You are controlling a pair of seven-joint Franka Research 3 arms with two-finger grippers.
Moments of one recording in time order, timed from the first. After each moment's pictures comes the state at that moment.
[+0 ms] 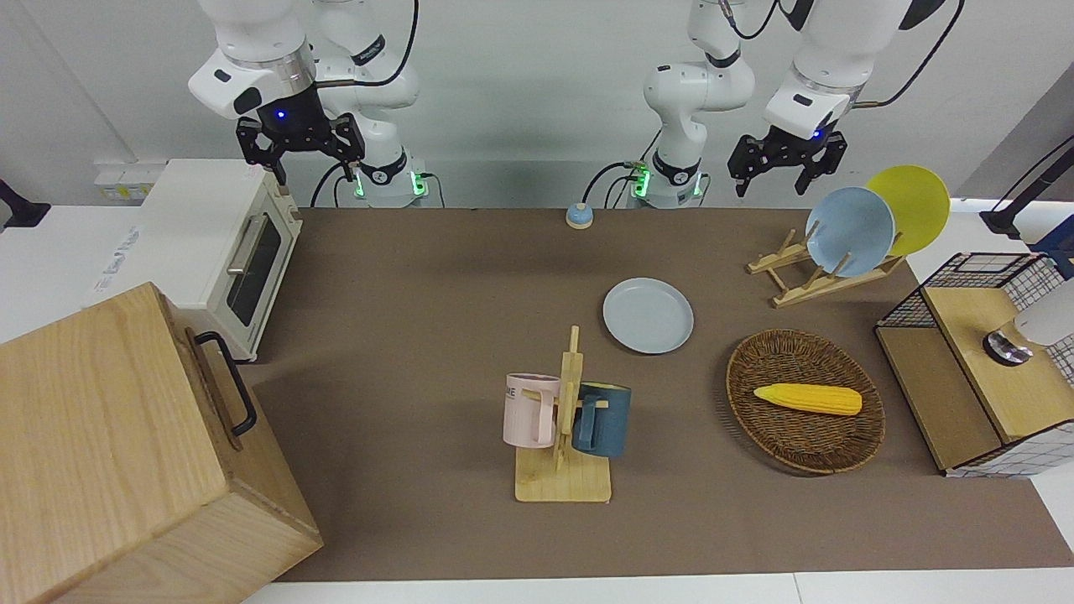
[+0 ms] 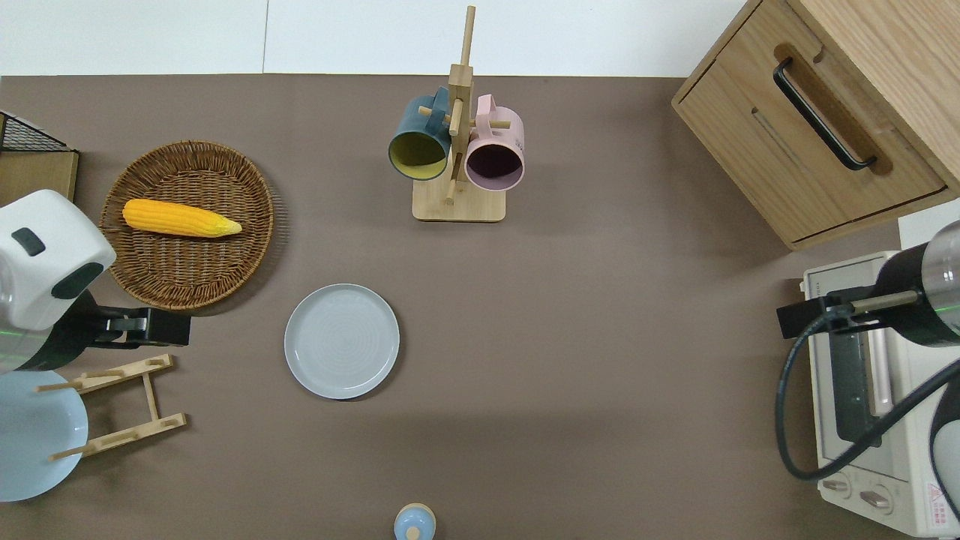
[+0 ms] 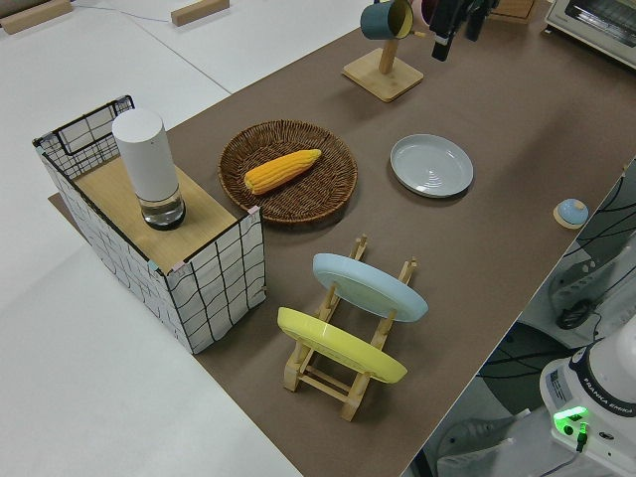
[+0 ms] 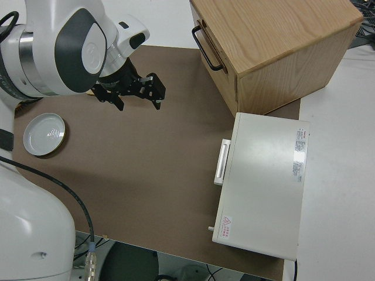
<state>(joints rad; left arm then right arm) 0.01 -0.13 -0.14 -1.69 0.03 1.51 -0.09 -0.05 -0.06 0.16 -1.54 -0.04 1.40 0.01</state>
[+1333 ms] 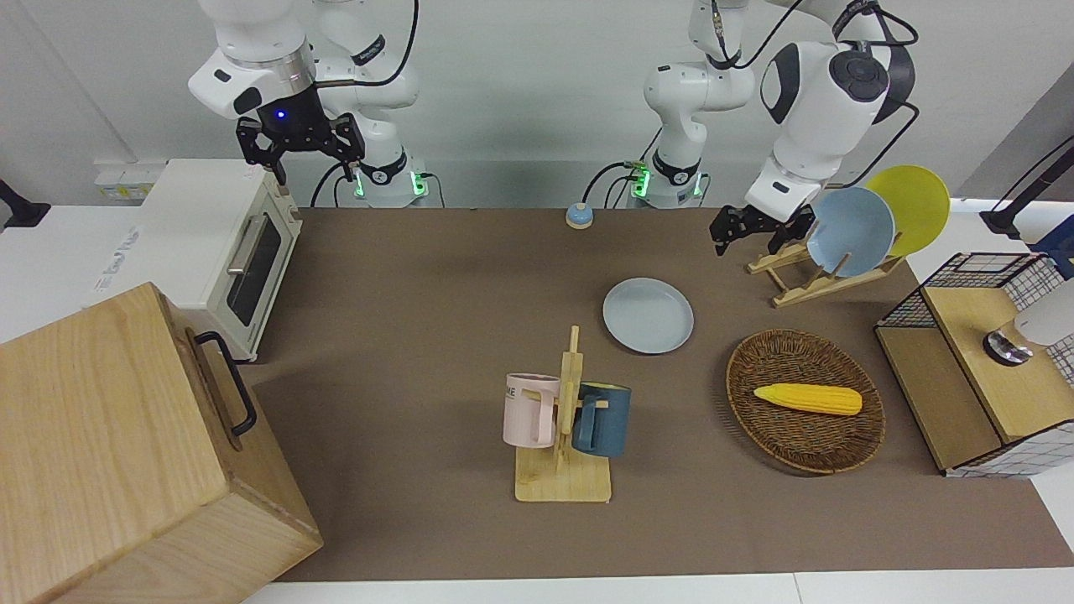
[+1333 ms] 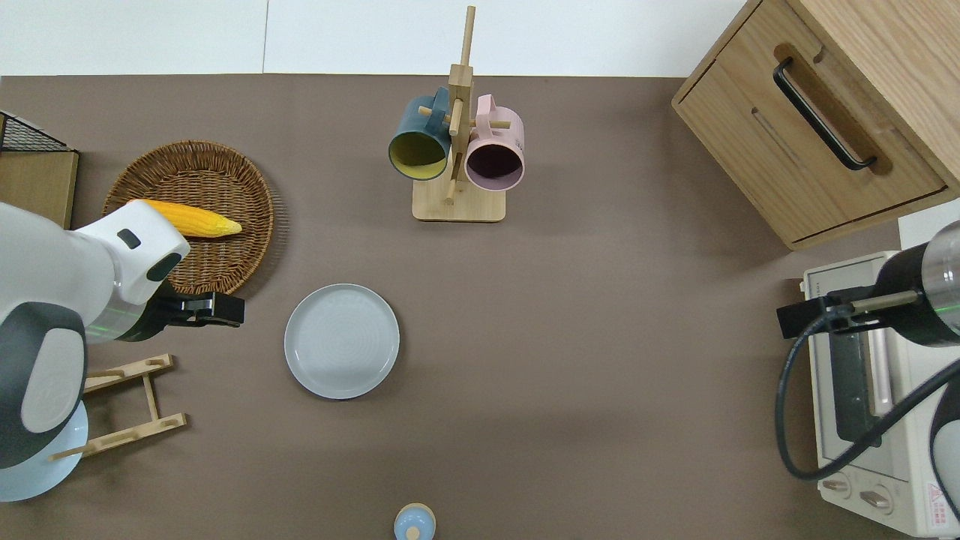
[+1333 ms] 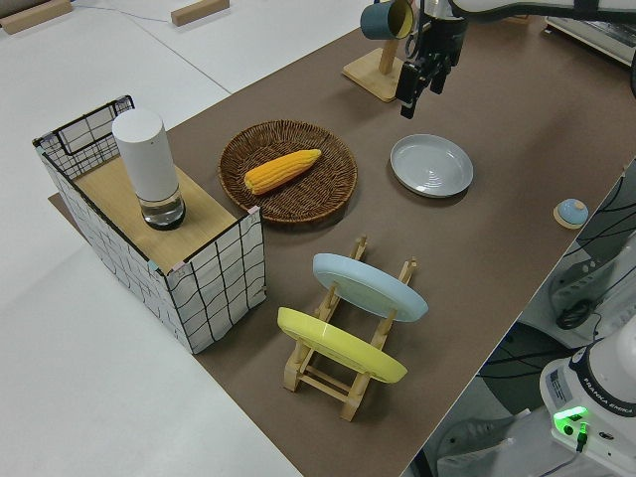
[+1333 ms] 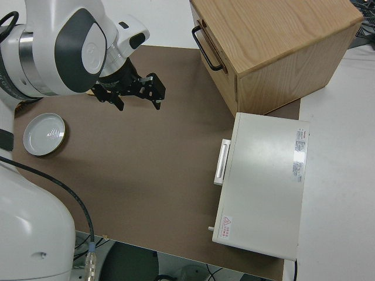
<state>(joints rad) 0.02 -0.07 -0.13 -1.93 -0.04 1.80 -0.09 -0.05 -0.06 0.16 -1.54 -0.04 1.40 0.01</state>
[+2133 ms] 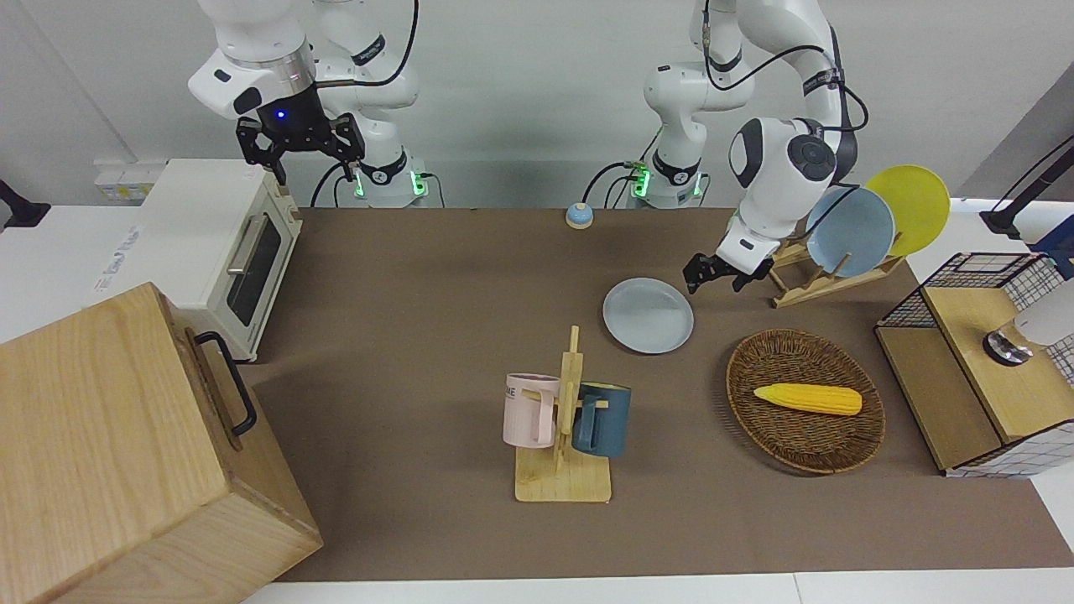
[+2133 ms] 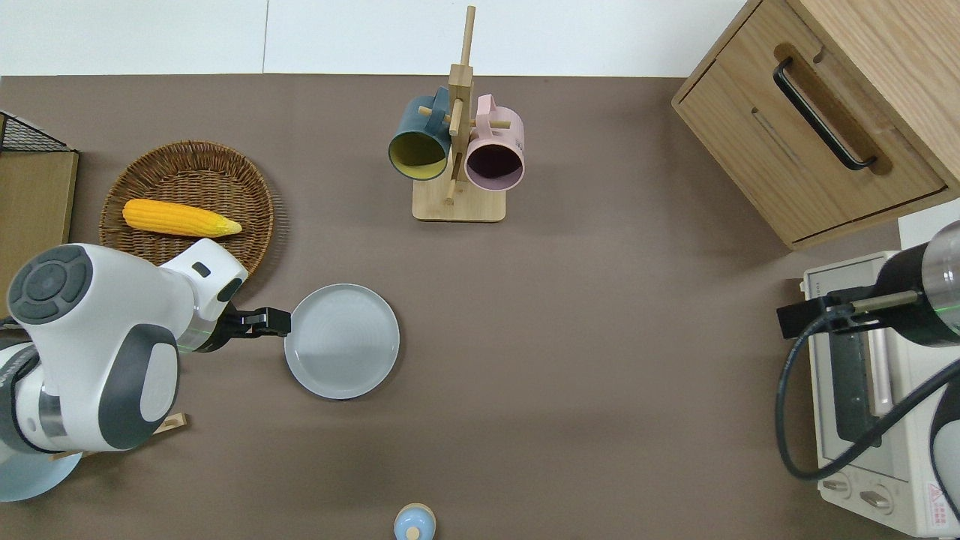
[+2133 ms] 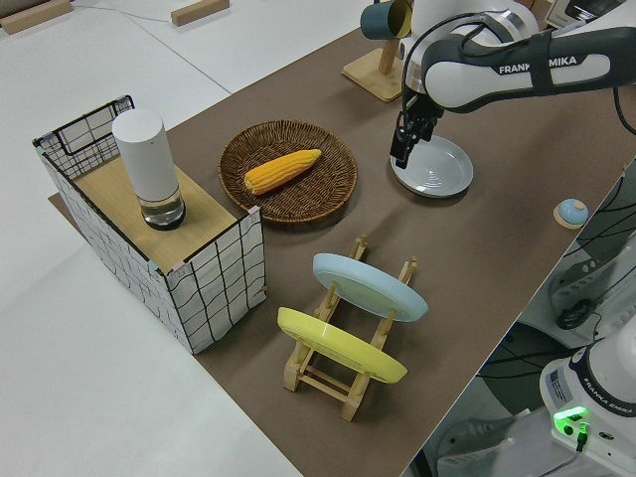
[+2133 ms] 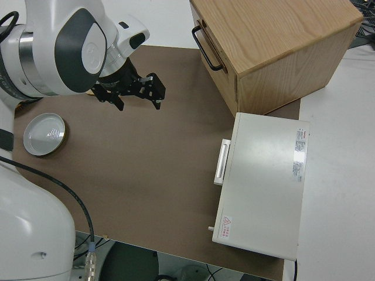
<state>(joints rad) 0.02 -0.01 -0.14 -2.18 -0.10 2.10 -0.12 -0.05 -0.06 0.16 -1.54 -0.04 1.40 0.01</state>
